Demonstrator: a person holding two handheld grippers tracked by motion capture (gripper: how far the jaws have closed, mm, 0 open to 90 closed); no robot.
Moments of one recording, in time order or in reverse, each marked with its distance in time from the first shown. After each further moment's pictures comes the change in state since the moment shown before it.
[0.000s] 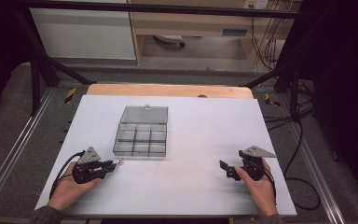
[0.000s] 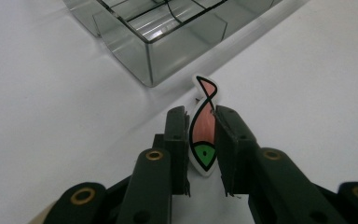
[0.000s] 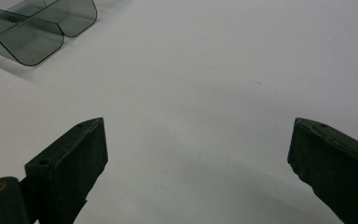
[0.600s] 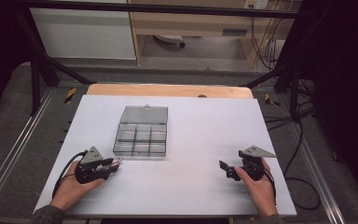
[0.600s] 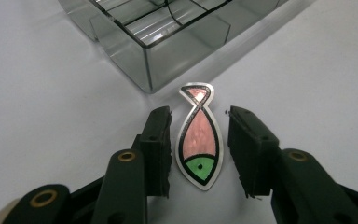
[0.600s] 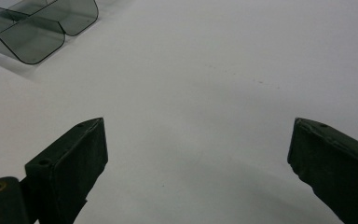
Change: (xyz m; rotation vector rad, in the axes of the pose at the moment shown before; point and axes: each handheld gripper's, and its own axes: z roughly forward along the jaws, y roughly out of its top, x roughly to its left) left arm -0.002 0.000 0.008 -0.004 0.021 0.027; right arm 0.000 0.000 0.000 0.005 0.006 0.001
